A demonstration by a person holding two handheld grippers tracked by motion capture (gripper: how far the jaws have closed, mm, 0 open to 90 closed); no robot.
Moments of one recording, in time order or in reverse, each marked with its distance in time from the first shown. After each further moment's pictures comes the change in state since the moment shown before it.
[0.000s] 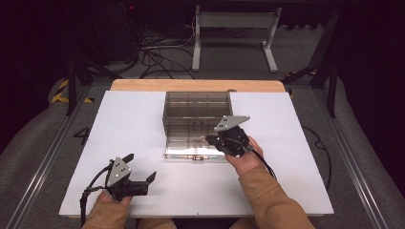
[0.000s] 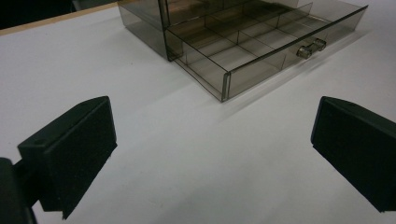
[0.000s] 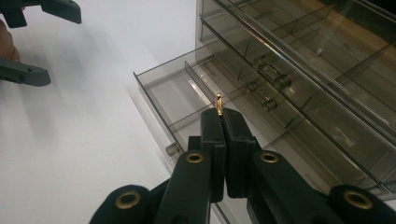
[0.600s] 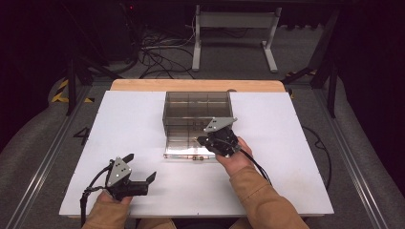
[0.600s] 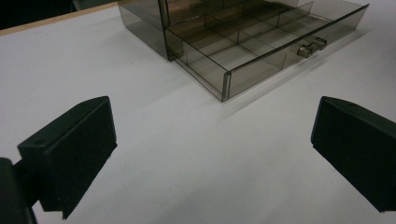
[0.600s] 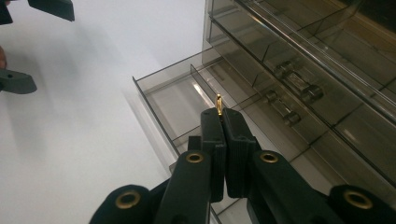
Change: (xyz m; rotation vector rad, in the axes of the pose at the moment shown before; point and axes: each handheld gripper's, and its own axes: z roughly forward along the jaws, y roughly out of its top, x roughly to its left) left arm 0.000 0.000 0.000 0.006 -0.001 0.004; right arm 0.007 0.003 0.031 0.007 0.006 -0.007
